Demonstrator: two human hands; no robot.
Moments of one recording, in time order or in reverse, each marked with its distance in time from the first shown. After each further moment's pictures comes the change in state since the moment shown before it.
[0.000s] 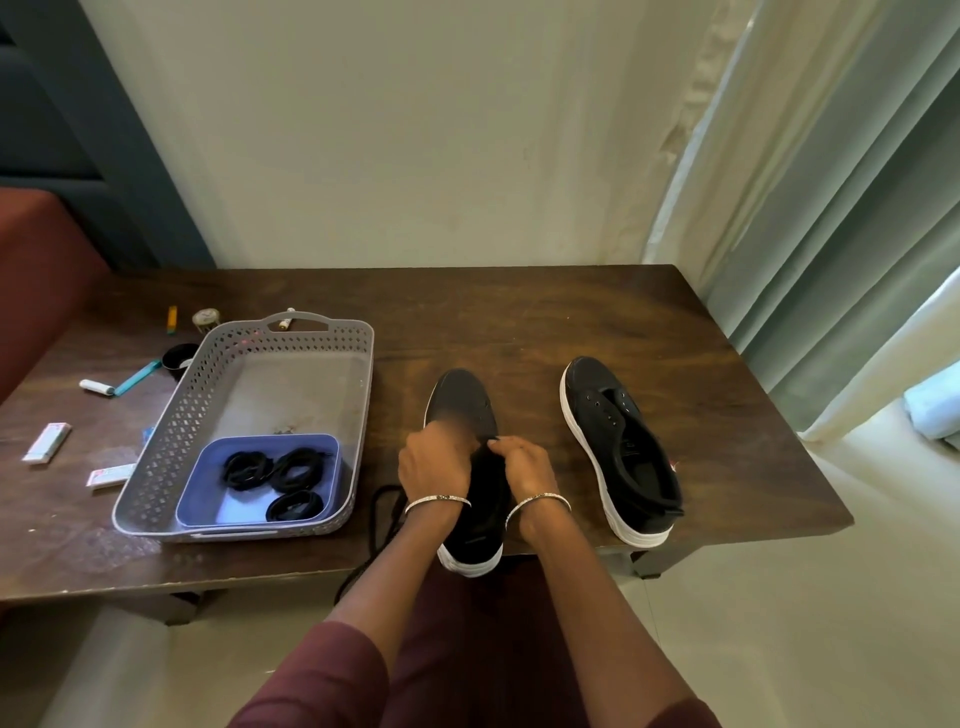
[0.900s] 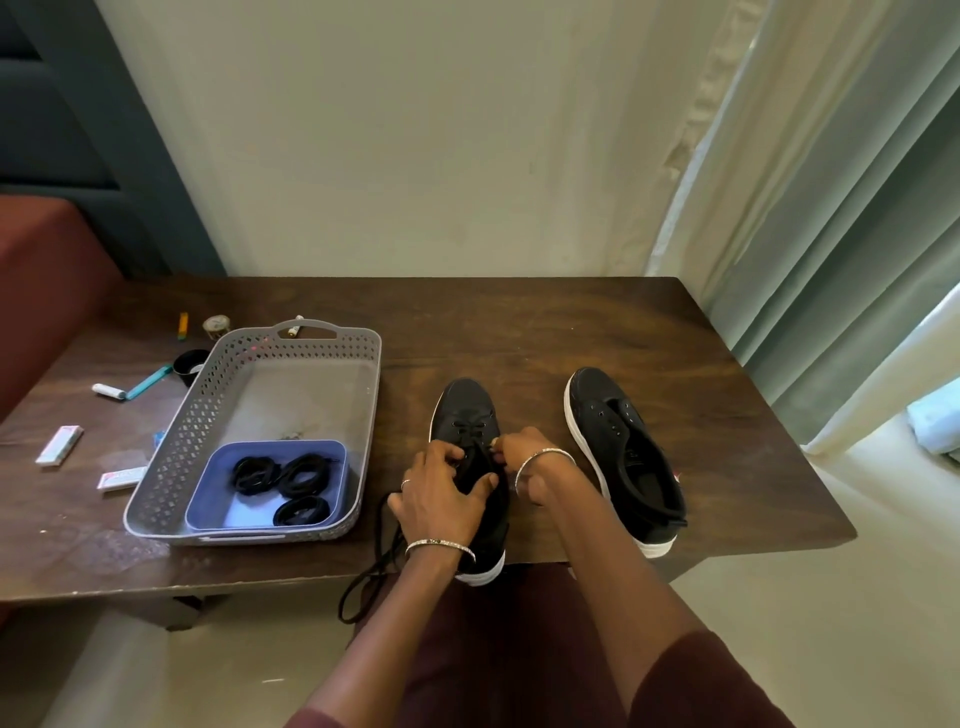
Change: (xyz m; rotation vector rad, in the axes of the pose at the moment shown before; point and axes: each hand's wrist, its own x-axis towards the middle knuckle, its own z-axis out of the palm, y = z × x) left_hand -0.010 -0.040 0.021 -0.018 -0.001 0.016; right_hand 0.013 -0.042 0.005 -0.317 -0.090 0.121
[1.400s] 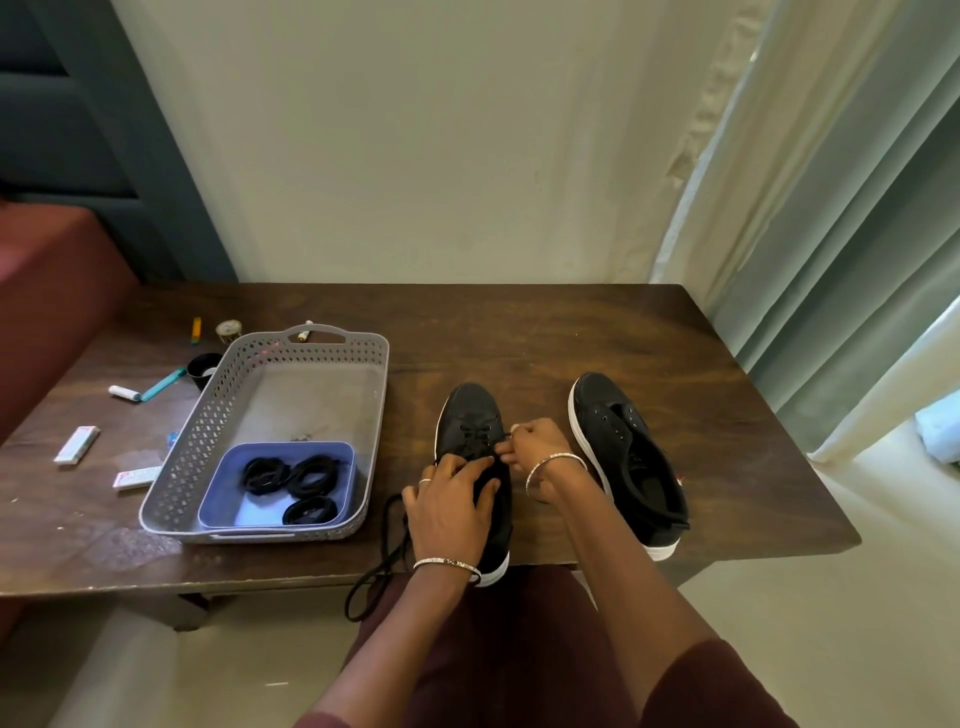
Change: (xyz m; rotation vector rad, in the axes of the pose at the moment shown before) left_hand -0.012 -0.005 0.006 0.277 0.030 0.232; right_hand -0.011 -0.005 -0.010 0.048 0.072 -0.122
